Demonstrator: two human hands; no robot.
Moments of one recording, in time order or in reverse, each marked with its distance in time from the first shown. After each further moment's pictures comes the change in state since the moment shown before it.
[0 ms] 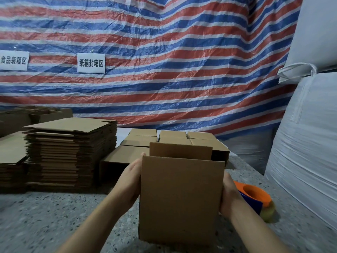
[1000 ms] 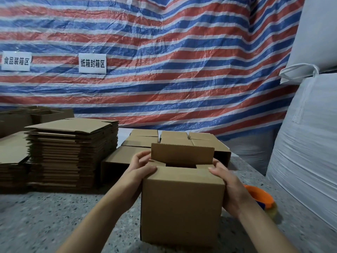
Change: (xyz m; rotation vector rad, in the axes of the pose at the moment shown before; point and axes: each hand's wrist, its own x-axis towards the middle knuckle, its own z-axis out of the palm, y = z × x) left_hand 0.008 0.005 -0.004 -0.085 0.042 -0.041; right_hand 0.002 -0.008 -0.015 -0.026 -0.255 -0.184
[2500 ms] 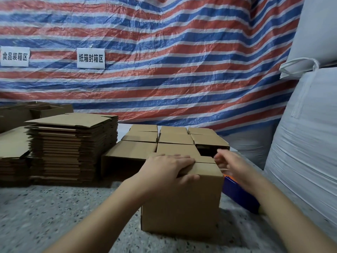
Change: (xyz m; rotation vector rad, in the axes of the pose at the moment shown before) left_hand -0.001 0.018 0.056 1.614 -0.338 0.503; right_hand 0.029 -0.014 -0.039 -0.575 0.233 0.083
